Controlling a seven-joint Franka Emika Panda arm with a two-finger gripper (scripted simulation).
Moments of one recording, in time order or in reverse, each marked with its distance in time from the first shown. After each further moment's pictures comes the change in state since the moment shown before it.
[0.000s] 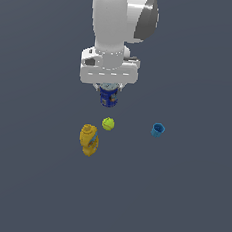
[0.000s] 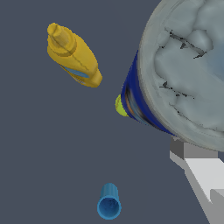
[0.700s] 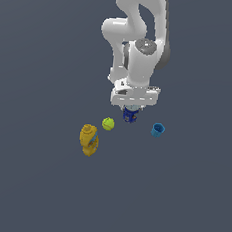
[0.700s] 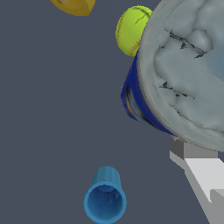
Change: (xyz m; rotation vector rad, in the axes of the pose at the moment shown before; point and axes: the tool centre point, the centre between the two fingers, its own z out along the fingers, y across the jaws) arm -0.002 -0.109 0.120 -0.003 -0.001 -0.001
